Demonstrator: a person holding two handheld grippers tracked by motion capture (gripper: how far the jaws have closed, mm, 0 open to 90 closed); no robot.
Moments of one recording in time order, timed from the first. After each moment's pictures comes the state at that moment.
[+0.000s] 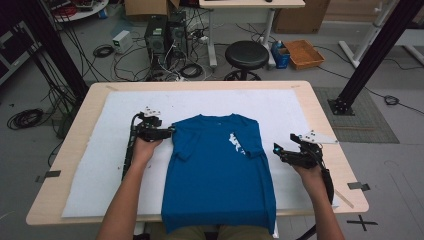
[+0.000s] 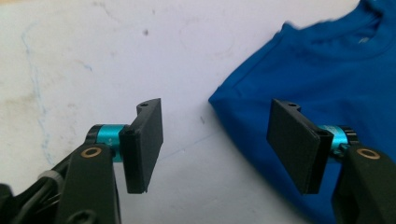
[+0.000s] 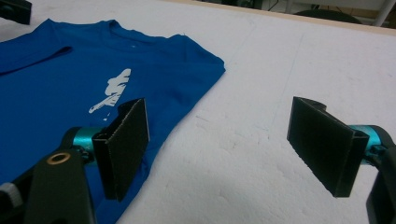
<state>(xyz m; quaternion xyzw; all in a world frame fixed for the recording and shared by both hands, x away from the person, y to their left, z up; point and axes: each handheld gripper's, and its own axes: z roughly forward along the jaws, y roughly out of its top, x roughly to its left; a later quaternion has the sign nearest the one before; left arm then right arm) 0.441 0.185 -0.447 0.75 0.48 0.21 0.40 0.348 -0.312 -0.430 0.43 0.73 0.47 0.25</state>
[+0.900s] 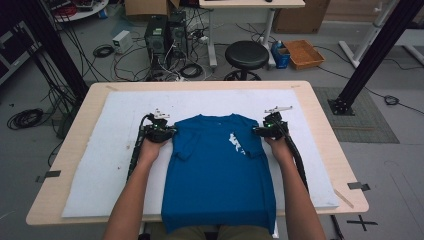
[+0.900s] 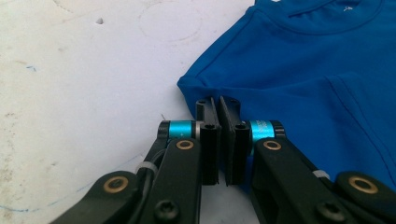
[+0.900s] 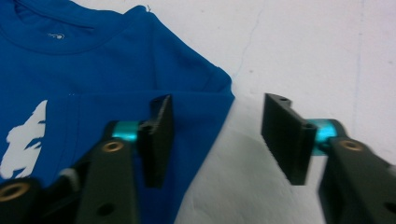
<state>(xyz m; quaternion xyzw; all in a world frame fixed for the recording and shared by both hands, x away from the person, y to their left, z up) 0.443 0.168 -0.451 0.78 0.45 0.20 0.39 0.462 -0.242 -0.446 0.50 0.77 0.34 0.19</state>
